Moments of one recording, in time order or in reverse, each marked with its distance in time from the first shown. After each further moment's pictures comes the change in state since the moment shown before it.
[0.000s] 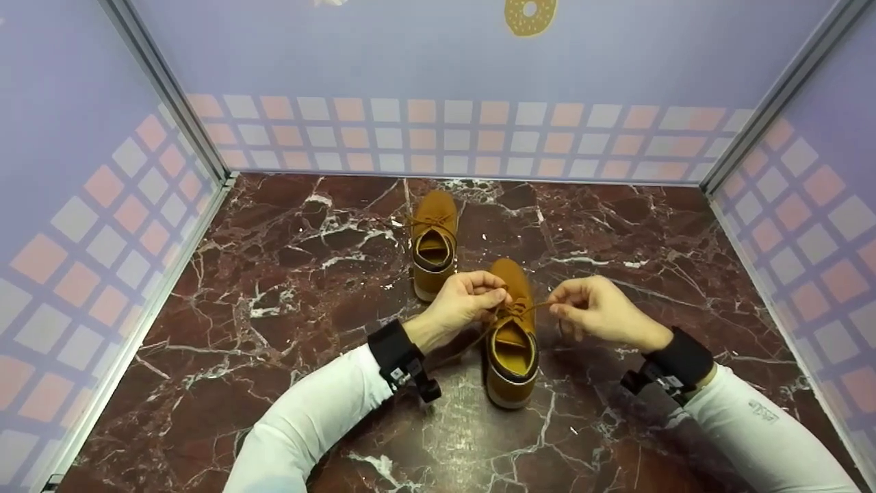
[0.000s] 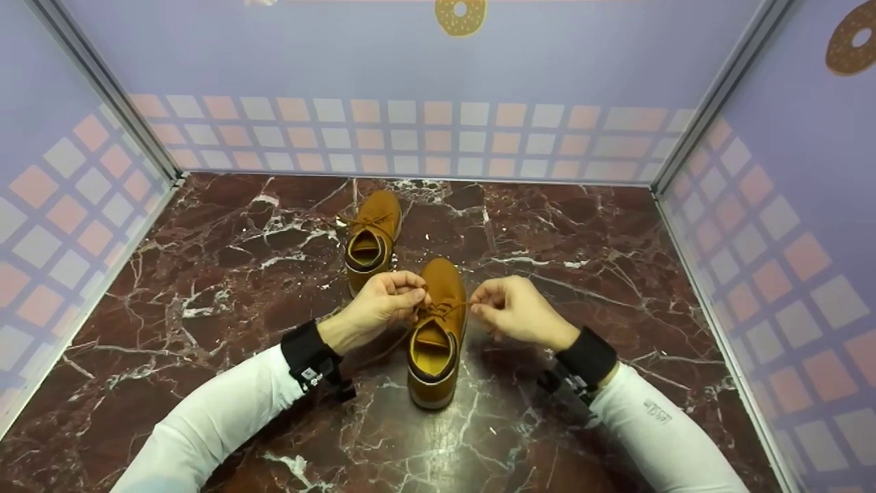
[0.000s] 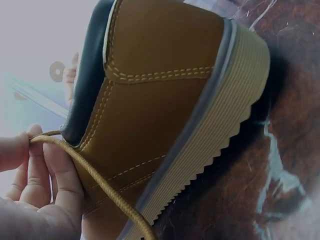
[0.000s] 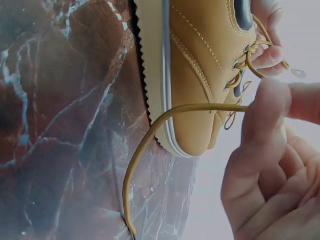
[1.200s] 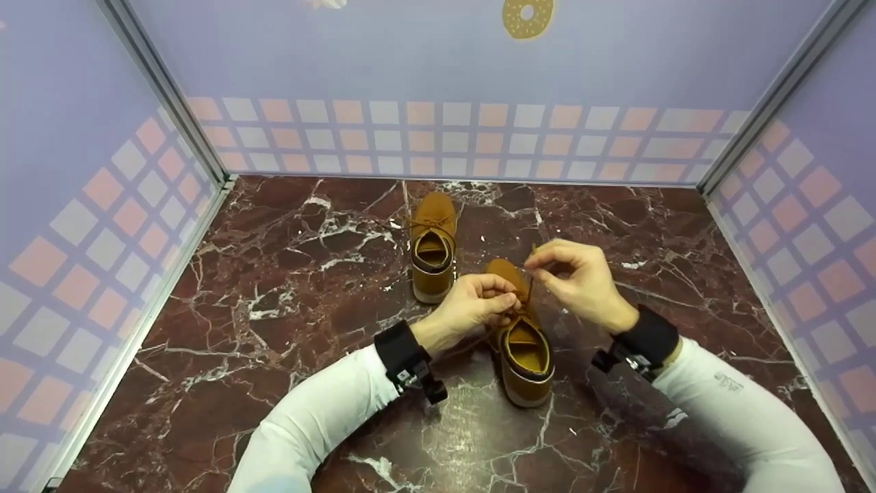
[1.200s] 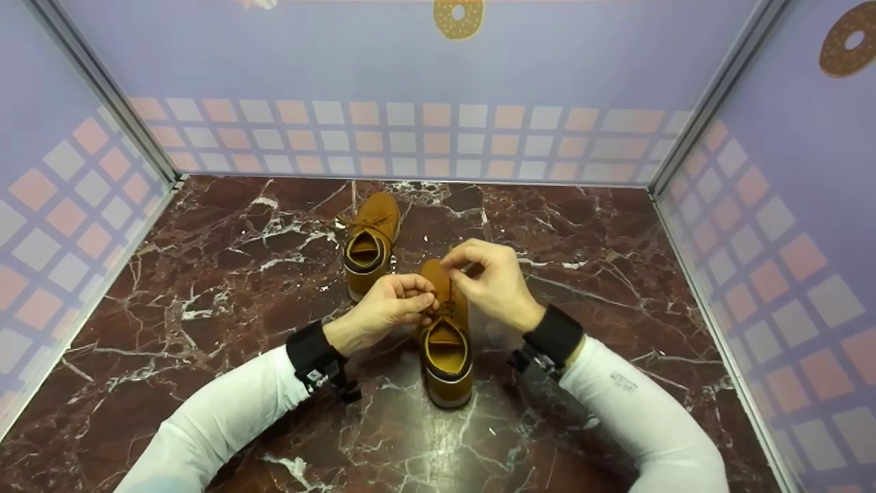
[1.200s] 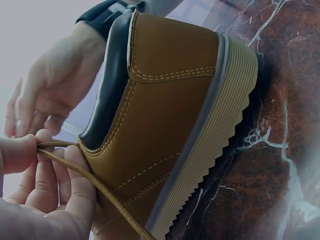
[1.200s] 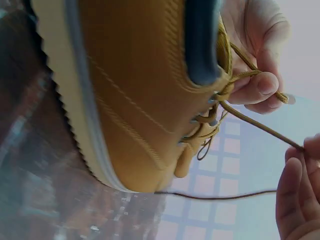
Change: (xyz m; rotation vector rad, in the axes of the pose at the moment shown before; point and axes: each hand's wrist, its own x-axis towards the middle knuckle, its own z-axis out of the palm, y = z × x) left_hand 0.001 0.004 0.014 0.046 -0.043 -0.022; right_hand 0.042 -0.037 0.013 0.020 0.426 -0.431
